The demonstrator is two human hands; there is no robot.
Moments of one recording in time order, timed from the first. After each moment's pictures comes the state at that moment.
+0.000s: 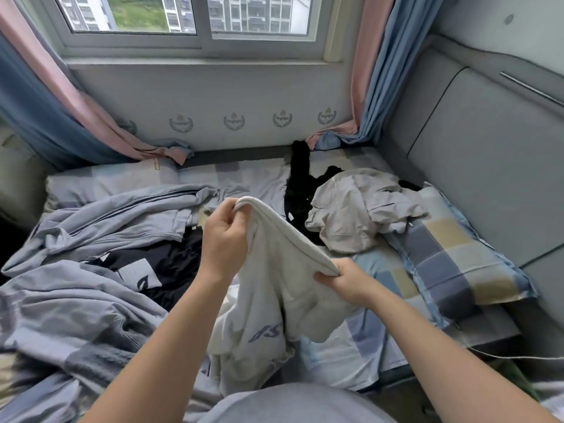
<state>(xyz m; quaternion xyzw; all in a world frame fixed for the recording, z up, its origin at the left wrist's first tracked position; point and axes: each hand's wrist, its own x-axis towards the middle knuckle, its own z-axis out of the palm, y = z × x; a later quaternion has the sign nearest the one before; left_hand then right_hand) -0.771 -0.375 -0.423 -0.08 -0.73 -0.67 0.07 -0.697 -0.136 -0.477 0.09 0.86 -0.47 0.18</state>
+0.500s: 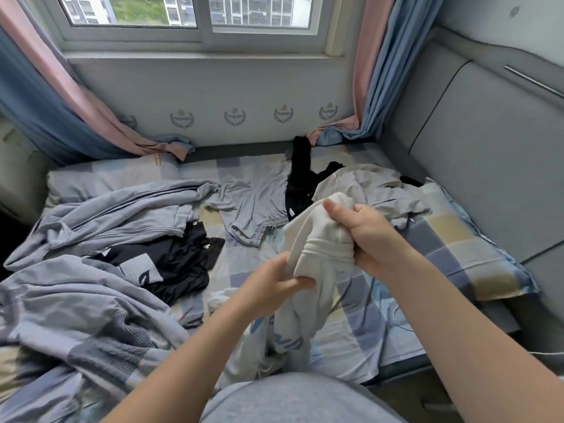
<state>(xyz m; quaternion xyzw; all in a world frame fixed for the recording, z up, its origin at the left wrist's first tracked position) -0.725 -0.349 -0.471 -0.23 -0.79 -0.52 -0.25 -0.706 -0.168 -0.369 0.15 0.61 -0.78 0.07</state>
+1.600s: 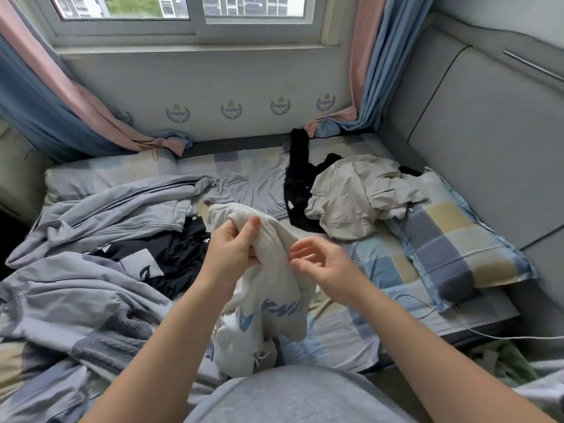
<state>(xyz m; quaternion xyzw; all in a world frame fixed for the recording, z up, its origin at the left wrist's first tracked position) -0.727 -0.372 -0.425 0.03 -0.65 -0.75 -0.15 -0.669 -0.184 -0.446 0.03 0.82 -0.57 0.07</state>
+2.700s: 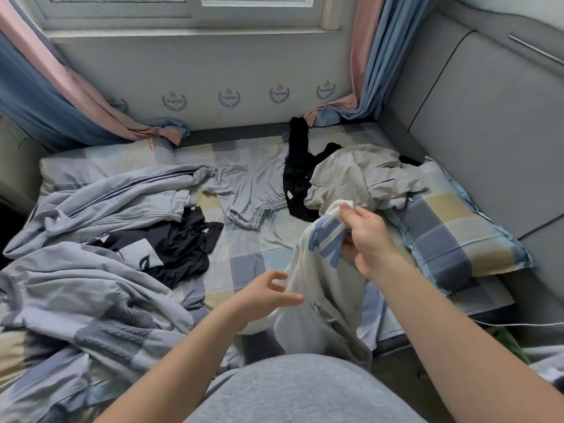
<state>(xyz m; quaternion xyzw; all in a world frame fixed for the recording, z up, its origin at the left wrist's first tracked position) -0.693 -0.363 -0.510 -0.02 -0.75 -0.48 -0.46 -0.690 -0.158 -0.431 0.28 0.61 -0.74 -0.03</state>
